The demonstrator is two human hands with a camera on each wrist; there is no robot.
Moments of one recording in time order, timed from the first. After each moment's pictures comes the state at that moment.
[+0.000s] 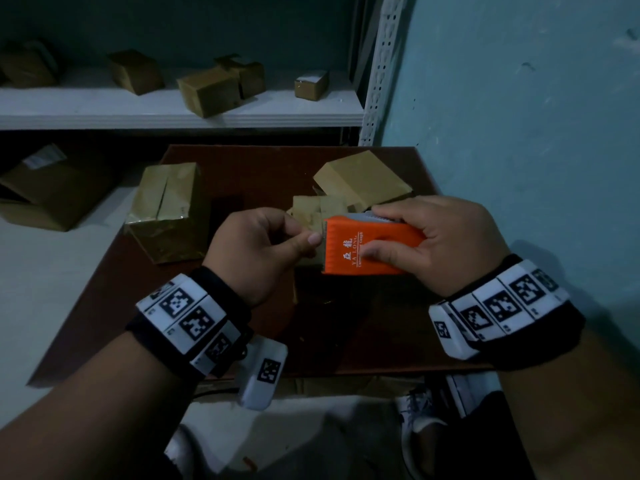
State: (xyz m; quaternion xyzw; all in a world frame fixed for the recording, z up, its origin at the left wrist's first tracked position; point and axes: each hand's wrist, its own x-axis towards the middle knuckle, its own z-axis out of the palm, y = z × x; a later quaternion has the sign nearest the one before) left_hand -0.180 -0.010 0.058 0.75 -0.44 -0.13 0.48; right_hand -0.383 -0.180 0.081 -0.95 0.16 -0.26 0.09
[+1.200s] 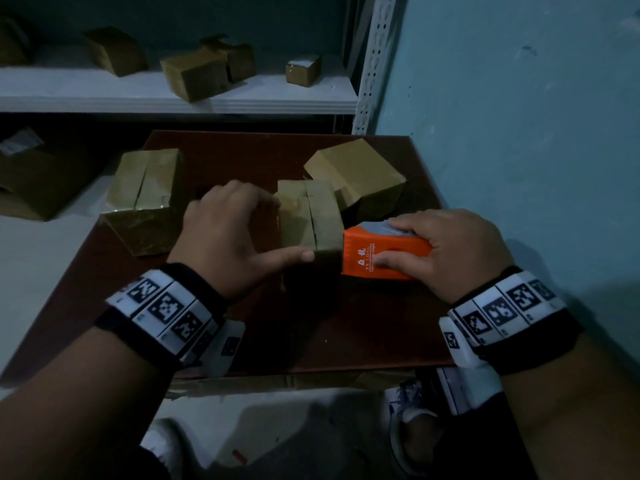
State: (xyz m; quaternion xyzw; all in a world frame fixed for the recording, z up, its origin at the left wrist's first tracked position) left_hand -0.159 -0.010 0.050 0.82 -0.50 0.01 0.26; right_hand -0.401 -0.202 0.049 -0.95 0.26 -0.17 0.04
